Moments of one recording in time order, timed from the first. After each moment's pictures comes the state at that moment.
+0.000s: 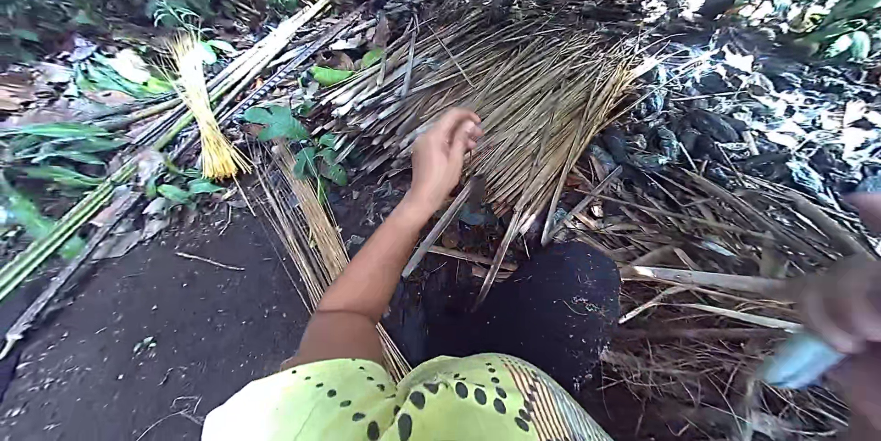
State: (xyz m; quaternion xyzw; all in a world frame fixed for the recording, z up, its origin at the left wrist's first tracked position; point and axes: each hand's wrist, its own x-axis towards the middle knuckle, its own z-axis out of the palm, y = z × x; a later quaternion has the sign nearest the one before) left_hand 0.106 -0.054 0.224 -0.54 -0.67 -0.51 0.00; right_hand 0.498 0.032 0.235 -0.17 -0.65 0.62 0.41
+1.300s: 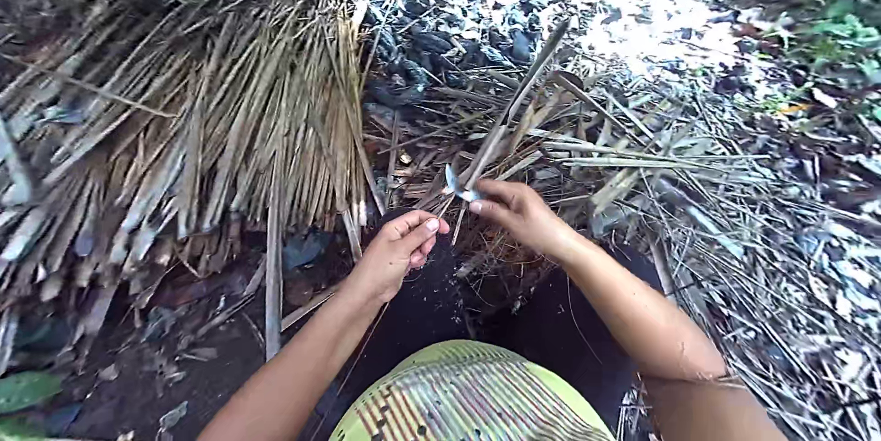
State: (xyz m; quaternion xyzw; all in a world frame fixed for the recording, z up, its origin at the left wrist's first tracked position) left_hand 0.283 -0.021 0.167 -0.43 -0.44 -0.35 -0.70; right_hand 0.511 0.001 0.184 -0.50 -0.71 0.40 0.29
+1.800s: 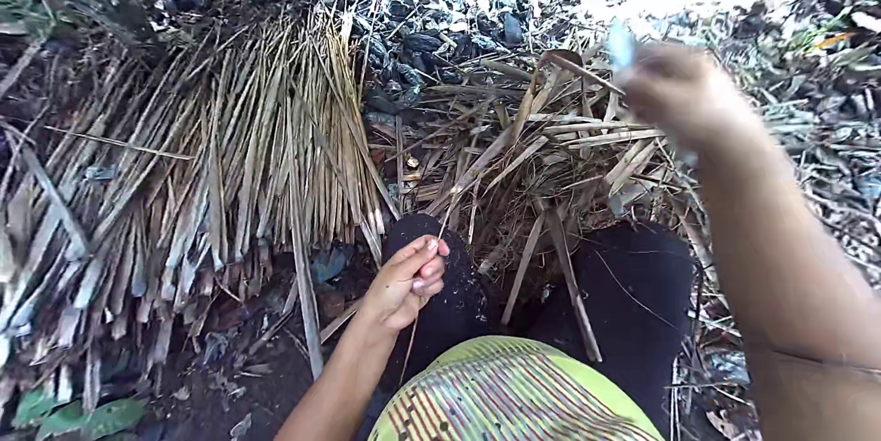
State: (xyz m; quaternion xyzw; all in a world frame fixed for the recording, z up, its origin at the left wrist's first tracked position) left_hand 0.266 -0.035 0.158 -0.28 -0.37 -0.33 -0.82; right_hand 0.621 0.024 0.264 -0.69 -0.59 0.25 0.35
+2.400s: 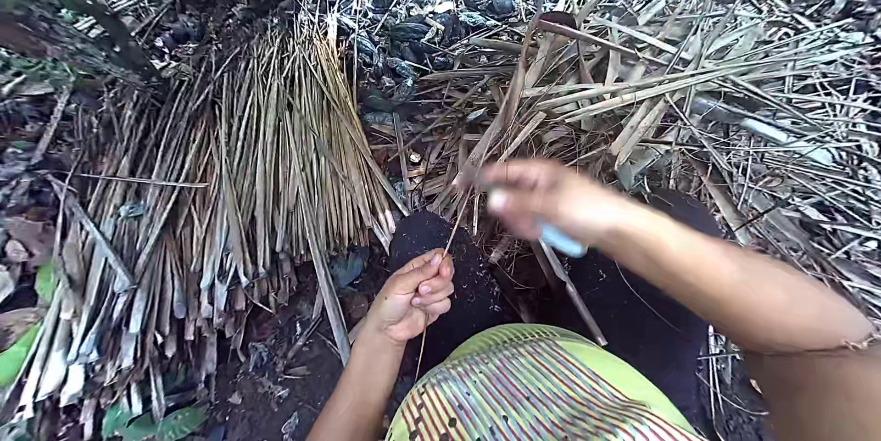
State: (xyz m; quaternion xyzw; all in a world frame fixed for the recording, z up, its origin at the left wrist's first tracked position) left_hand 0.257 -0.034 0.144 -0.21 -0.21 -0.24 -0.93; right_hand 0.521 -0.028 0.202 -0.36 -0.51 0.68 0.39
